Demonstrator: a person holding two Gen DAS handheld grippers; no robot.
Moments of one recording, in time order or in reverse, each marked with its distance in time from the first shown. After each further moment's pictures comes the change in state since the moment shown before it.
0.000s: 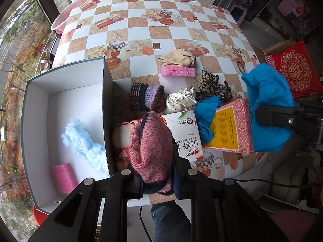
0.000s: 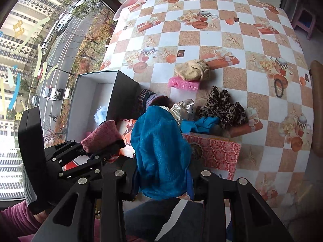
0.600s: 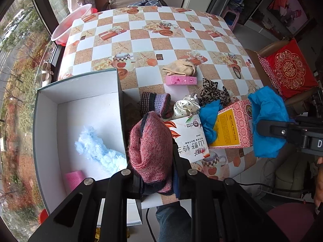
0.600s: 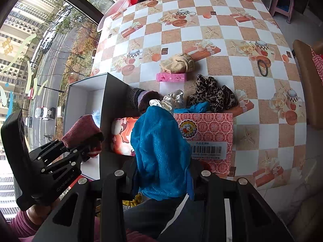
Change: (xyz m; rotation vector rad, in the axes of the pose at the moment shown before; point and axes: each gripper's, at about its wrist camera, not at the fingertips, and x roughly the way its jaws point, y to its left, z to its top) left arm -0.026 0.025 -0.003 0.043 -0.067 -0.008; right arm -0.004 0.005 -0.025 0.127 -0.045 -0.040
